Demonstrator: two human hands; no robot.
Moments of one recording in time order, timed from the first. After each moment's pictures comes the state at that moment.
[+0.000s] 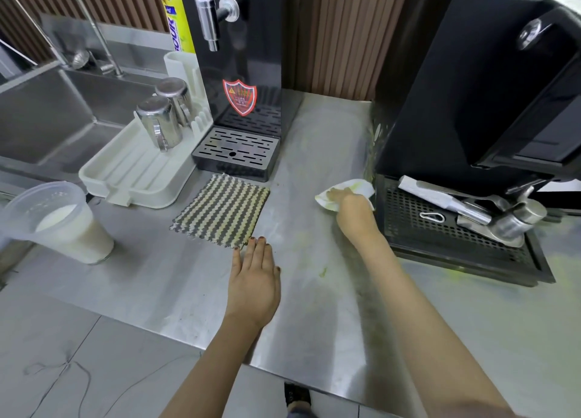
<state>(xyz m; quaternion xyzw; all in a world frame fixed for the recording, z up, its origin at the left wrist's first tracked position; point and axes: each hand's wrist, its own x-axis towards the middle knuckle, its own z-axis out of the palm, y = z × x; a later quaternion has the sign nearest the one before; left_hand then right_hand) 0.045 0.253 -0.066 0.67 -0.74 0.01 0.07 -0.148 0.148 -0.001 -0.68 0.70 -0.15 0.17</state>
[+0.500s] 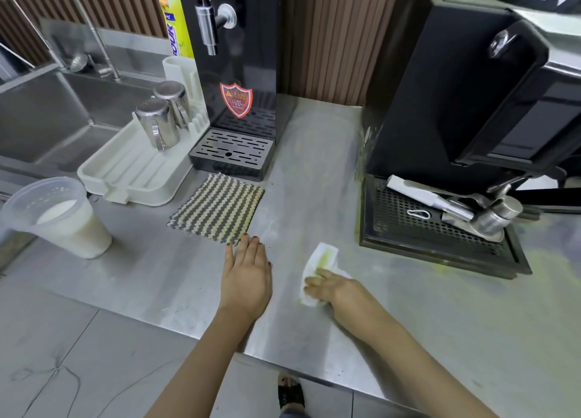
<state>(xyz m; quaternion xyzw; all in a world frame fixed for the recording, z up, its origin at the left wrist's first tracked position) 0.048 0.257 -0.062 0.66 -0.75 0.02 0.08 -0.150 0.286 -0.013 -0.85 0.48 -0.10 0.18</state>
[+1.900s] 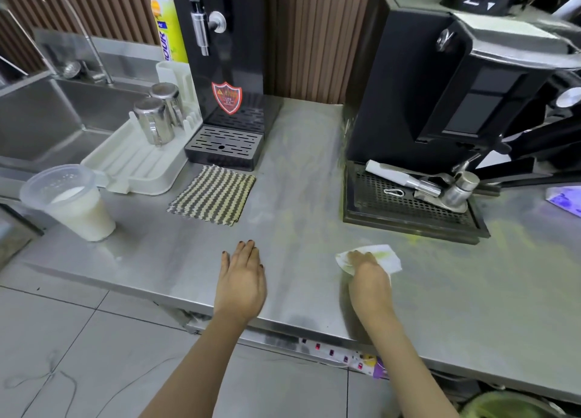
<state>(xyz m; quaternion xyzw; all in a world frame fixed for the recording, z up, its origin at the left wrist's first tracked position) 0.050 0.317 -0.055 0.64 -0.75 -0.08 0.14 -0.168 0.335 -0.036 -0.59 0.78 -0.18 0.12</state>
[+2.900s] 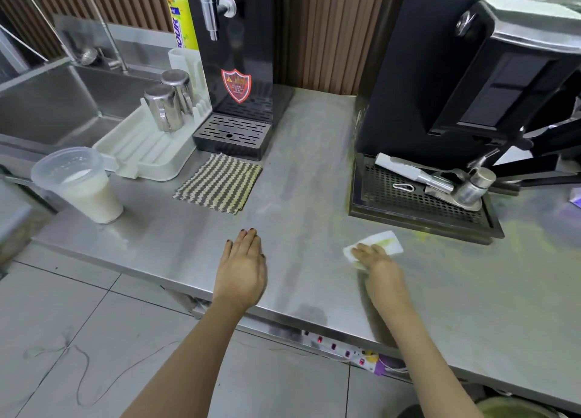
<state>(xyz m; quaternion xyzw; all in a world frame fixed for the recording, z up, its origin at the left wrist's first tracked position) 0.049 0.316 -0.056 0.65 -0.74 -0.08 0.13 -0.208 0.327 -0.041 -0.66 0.73 -0.12 0.16</state>
